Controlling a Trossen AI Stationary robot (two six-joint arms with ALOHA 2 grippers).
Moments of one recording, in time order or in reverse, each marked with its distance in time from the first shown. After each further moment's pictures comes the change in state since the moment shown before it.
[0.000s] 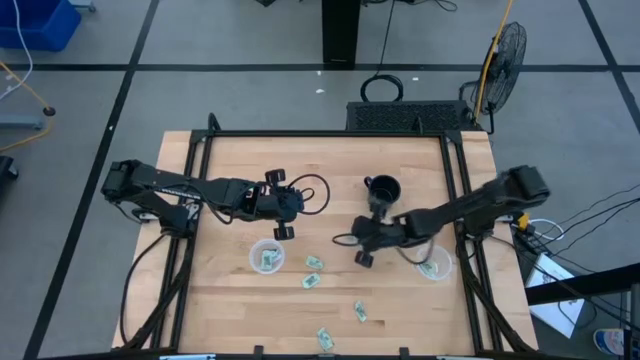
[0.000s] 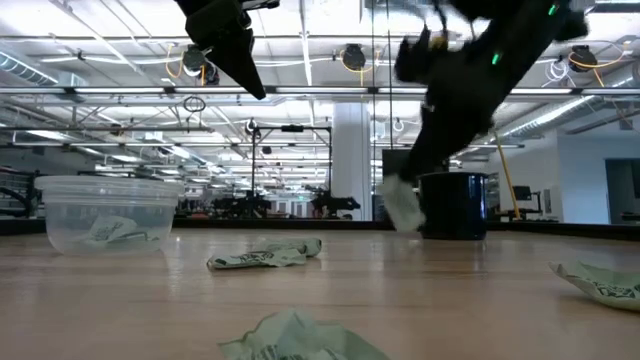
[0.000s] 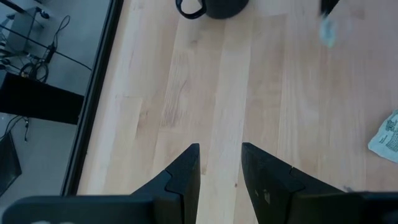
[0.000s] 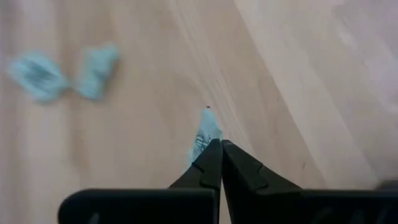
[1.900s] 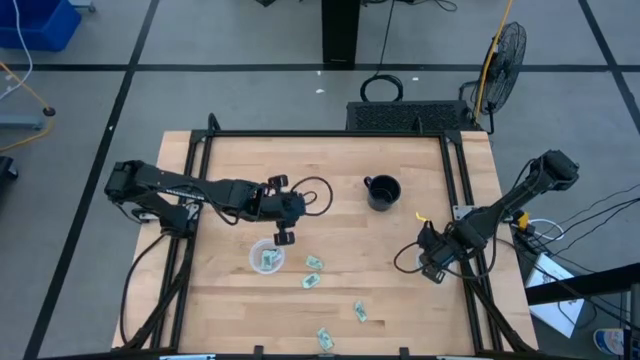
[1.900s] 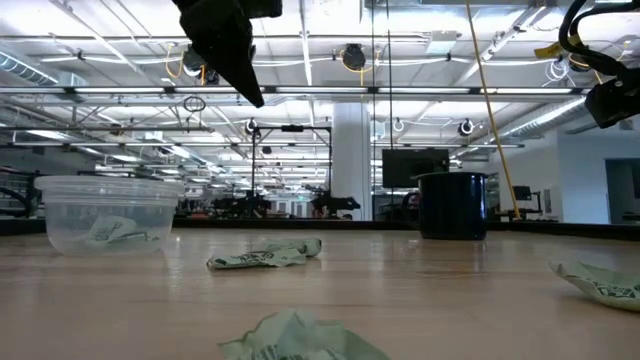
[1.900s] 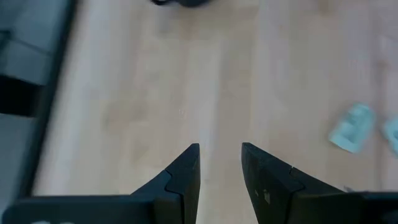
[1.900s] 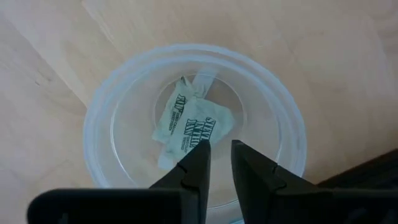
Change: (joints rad) left arm -0.003 0.027 0.001 -0.007 0.120 -0.047; right arm 0.353 -0.434 -0.225 -0.782 -0.418 0.767
